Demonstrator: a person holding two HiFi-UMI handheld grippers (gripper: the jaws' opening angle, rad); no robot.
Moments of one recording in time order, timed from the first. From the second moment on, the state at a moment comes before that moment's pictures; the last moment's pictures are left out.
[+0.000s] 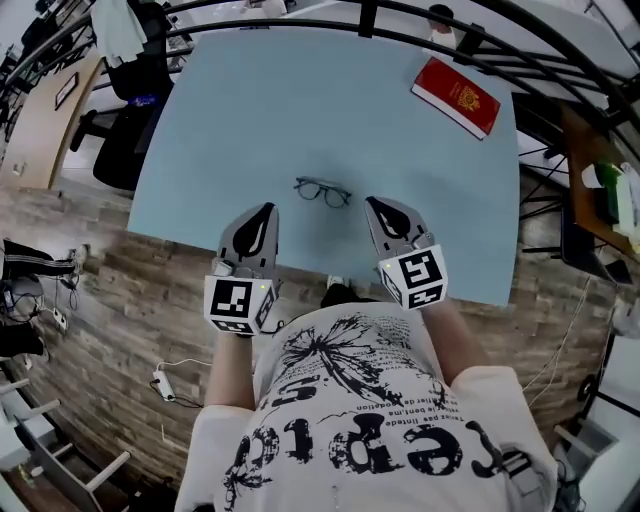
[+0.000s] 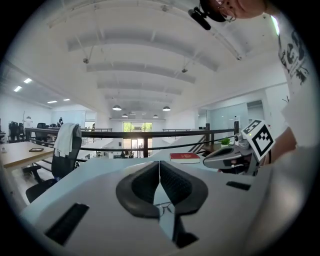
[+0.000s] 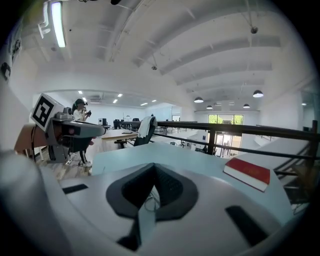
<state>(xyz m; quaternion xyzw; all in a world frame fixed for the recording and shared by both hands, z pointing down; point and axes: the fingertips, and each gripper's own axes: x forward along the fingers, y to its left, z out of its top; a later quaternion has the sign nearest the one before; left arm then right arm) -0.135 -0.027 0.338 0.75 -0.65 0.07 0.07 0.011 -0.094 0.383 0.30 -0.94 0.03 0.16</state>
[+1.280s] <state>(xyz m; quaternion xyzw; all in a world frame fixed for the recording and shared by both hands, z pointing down) -0.154 -0.158 0.491 0.86 -0.45 0.19 0.18 -0.028 -0.156 0.586 0.10 -0.82 0.02 0.56</state>
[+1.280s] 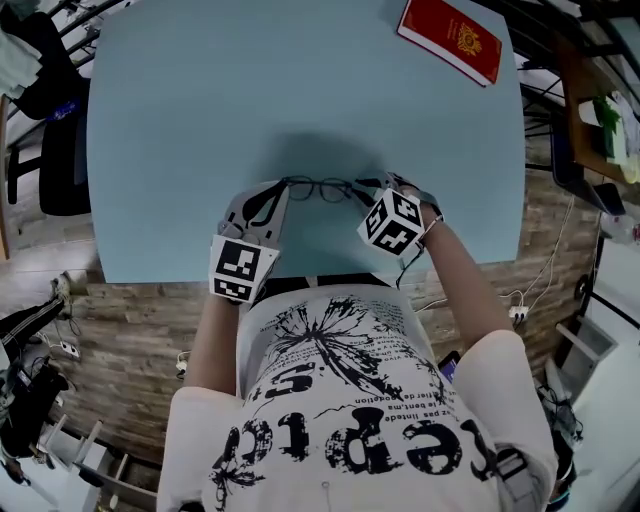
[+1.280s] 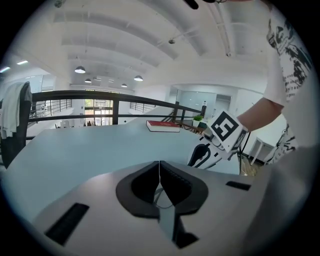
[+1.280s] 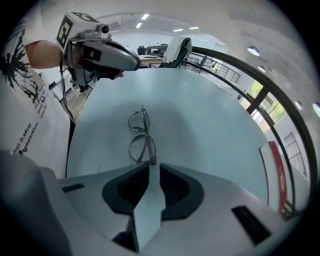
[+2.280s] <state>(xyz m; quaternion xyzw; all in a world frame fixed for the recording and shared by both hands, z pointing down) -0.089 -0.157 0.569 0.86 -0.10 0.49 0.07 -0.036 -0.153 0.601 0.01 -0.81 -0.02 0.59</state>
